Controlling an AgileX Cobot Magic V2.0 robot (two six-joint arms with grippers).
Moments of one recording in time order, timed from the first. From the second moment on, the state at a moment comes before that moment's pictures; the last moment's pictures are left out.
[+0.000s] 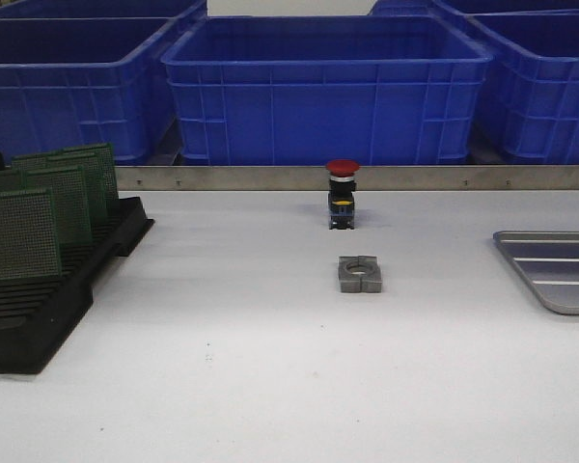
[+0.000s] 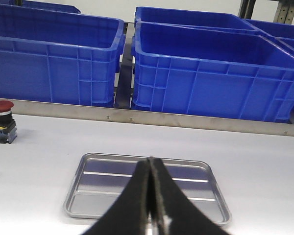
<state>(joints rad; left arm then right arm) -0.02 1.32 -1.06 -0.47 0.94 1.27 -0.10 -0.01 0.03 -0.07 0.02 -0.03</state>
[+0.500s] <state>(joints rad) -0.02 1.75 -1.36 -0.42 1.03 1.56 -0.10 -0.01 0.03 -0.07 0.02 -0.03</state>
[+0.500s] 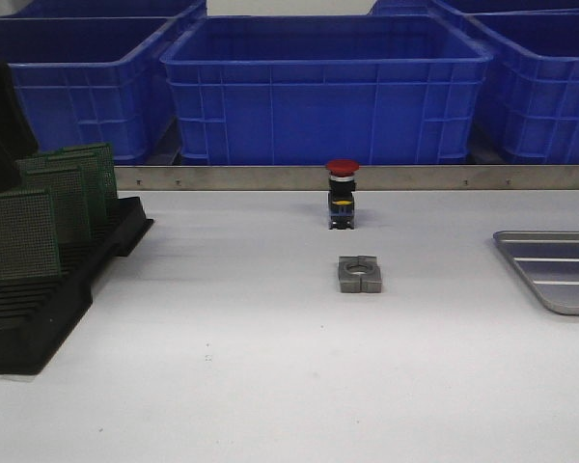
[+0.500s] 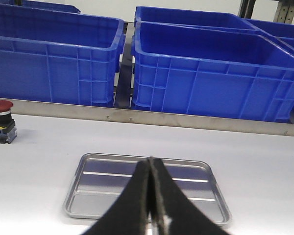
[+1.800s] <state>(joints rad) -0.20 1.85 -1.57 -0.67 1.22 1.56 -0.10 -0.01 0.03 -0.07 0.02 -0.03</state>
